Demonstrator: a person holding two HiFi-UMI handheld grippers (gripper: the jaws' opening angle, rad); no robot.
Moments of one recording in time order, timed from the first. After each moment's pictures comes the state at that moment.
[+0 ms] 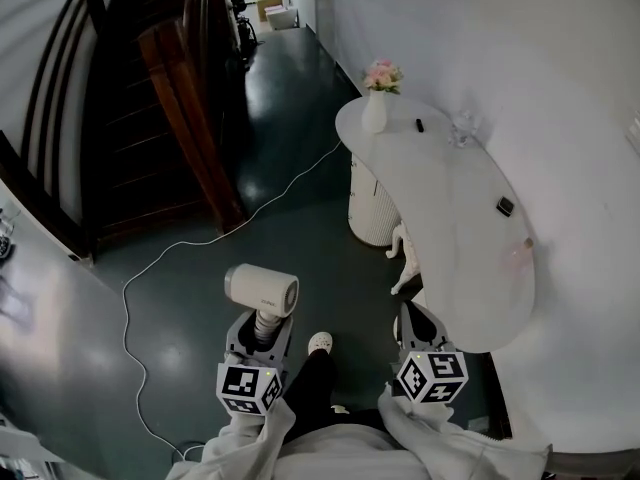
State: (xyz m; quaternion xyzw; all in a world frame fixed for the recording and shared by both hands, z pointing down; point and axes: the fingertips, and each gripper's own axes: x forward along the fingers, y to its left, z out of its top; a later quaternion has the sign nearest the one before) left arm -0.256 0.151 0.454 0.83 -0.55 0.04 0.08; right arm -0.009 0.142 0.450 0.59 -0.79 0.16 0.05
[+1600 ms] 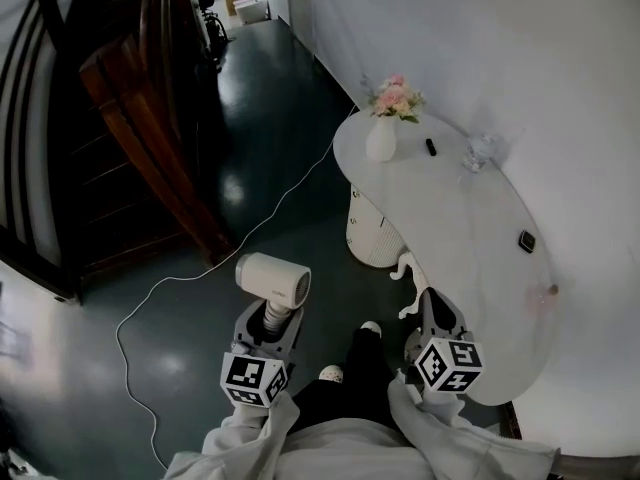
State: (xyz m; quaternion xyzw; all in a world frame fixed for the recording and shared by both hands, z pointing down) left arm -0.277 -0.104 0.463 0.88 -0.47 0.04 0.10; right arm -0.010 -0.086 0.448 0.67 -0.72 0.17 0.04
